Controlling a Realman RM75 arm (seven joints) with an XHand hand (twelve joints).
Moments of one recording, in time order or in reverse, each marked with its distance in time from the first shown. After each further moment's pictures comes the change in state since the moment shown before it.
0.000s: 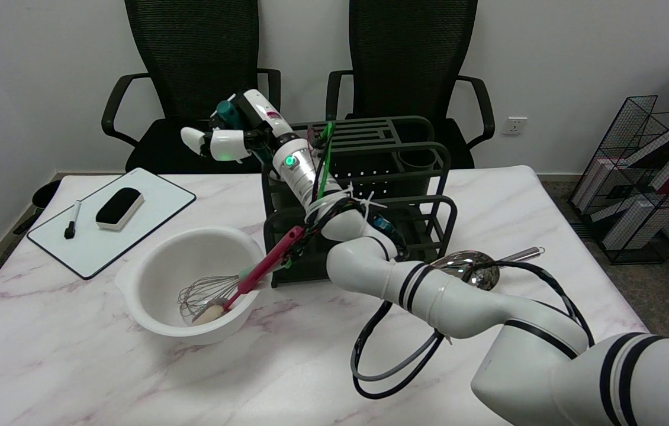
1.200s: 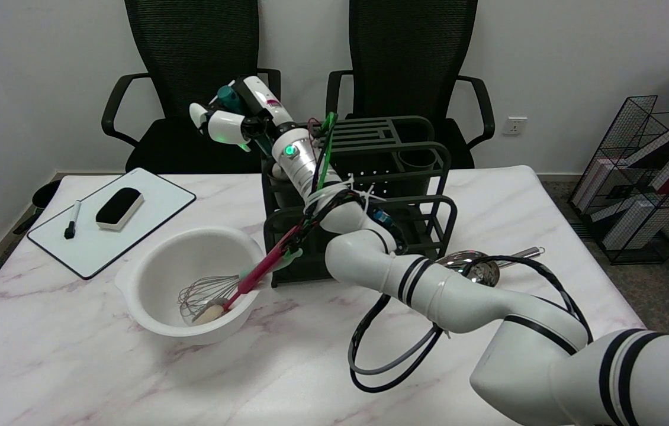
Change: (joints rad) arm 0.017 0.002 0.003 0.020 0.014 0.005 0.009
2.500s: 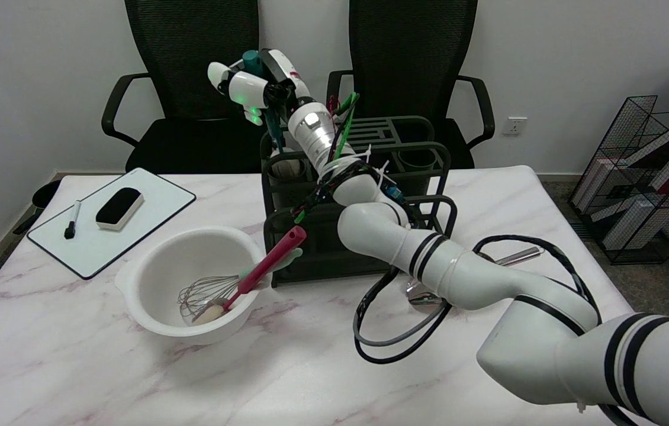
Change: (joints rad) arm 0.056 0.056 0.016 0.036 0.137 -0.069 0.161
